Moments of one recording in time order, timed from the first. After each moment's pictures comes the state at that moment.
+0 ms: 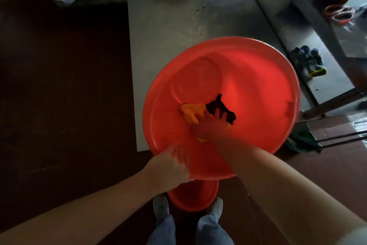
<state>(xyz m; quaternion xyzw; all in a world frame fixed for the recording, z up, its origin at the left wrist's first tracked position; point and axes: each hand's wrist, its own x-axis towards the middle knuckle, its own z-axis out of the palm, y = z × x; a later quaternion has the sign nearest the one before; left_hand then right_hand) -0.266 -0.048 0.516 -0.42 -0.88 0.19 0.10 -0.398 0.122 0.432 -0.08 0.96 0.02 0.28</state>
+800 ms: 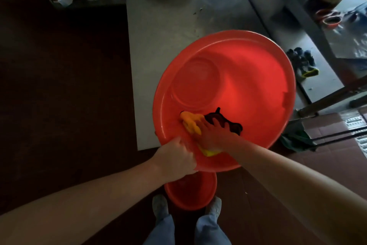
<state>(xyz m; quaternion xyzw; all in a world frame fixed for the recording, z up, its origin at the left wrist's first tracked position) -0.280 -0.032 0.545 -0.45 -0.87 0.16 0.10 -0.364 0.140 0.480 -0.13 0.92 0.00 0.36</state>
